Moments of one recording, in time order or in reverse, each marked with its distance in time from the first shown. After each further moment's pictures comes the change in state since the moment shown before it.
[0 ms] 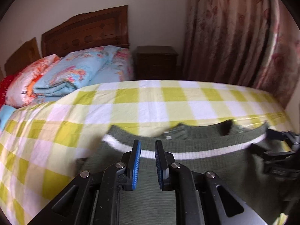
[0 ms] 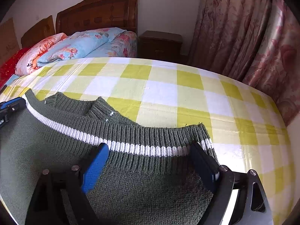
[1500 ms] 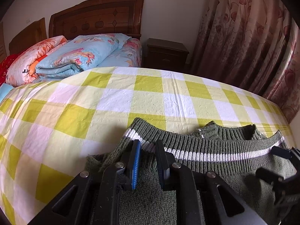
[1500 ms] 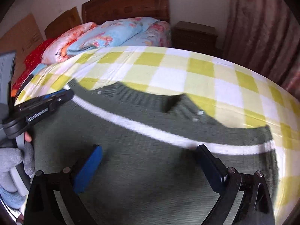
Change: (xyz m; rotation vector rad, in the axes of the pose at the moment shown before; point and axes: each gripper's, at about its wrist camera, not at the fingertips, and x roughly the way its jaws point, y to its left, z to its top) left arm 0.036 0.060 -0.009 -0.132 0.052 0.056; right arm 0.002 0.062 0.006 -0.035 0.081 0.184
